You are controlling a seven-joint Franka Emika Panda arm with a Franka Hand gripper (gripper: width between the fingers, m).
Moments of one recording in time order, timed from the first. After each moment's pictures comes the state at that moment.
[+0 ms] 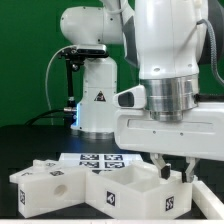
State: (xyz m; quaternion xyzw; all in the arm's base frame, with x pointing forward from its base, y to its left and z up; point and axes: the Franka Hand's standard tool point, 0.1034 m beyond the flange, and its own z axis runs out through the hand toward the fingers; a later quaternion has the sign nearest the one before) arm 0.590 0.088 0.058 -0.94 0.34 0.03 0.07
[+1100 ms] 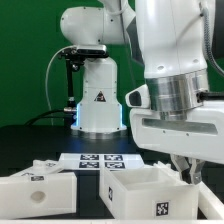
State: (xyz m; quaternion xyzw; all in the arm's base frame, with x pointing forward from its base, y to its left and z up) arm 0.616 0.102 0.065 -0.87 0.48 0.04 0.10
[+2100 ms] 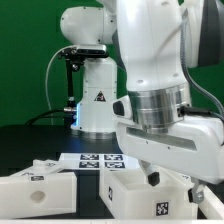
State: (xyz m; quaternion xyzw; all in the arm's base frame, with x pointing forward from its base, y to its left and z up) arm 0.616 0.076 0.049 -0.87 0.48 0.07 0.08
